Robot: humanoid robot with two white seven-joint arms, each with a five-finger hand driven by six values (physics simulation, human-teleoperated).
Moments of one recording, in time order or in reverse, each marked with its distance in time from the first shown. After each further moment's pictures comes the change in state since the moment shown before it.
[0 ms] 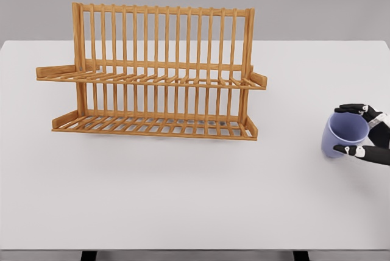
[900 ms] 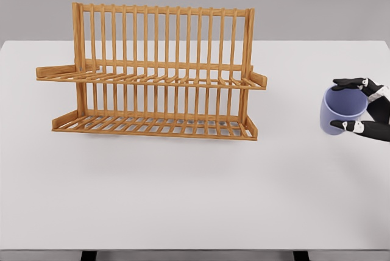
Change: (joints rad) left arm 0.000 0.000 0.000 0.000 0.000 0.000 0.000; right arm -0.103 0.001 0.005 -0.071 0.006 0.008 0.001
